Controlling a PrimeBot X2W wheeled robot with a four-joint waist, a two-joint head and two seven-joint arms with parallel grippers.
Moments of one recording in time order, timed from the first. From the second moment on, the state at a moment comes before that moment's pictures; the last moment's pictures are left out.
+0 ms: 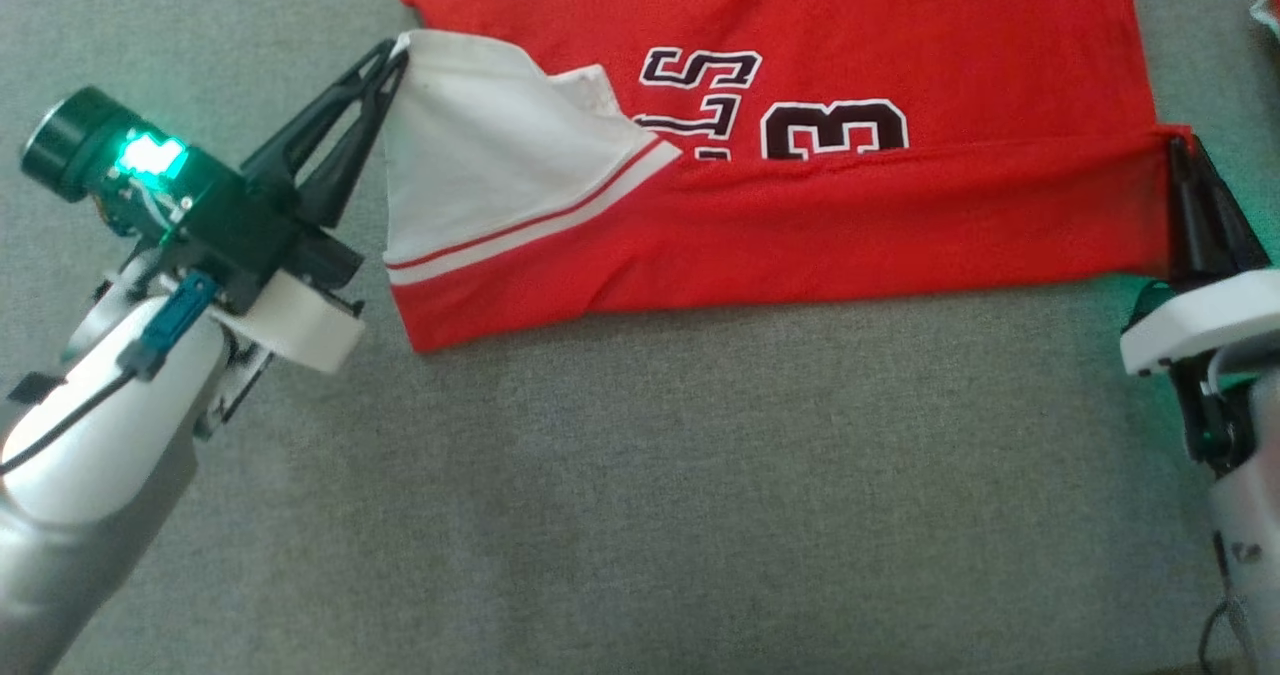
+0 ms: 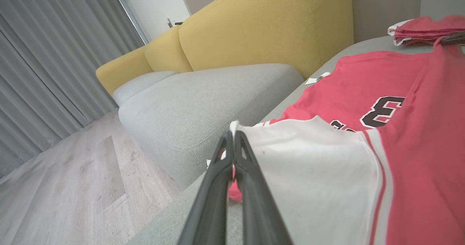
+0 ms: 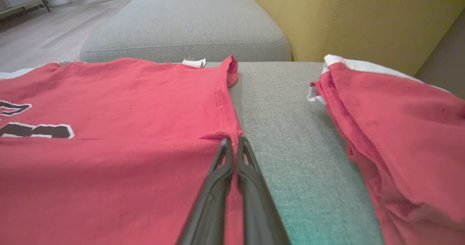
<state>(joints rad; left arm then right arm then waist) -0.75 0.62 -0.77 0.17 -0.33 0.02 -0.20 -0.42 -0.31 0.02 0.49 0.27 0.13 -0.15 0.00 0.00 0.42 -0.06</state>
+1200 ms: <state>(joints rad) -0.39 0.45 -0.77 0.32 -0.64 0.09 -0.07 -0.40 -0.28 0.06 0.62 0.30 0.13 -0.25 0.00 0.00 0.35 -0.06</state>
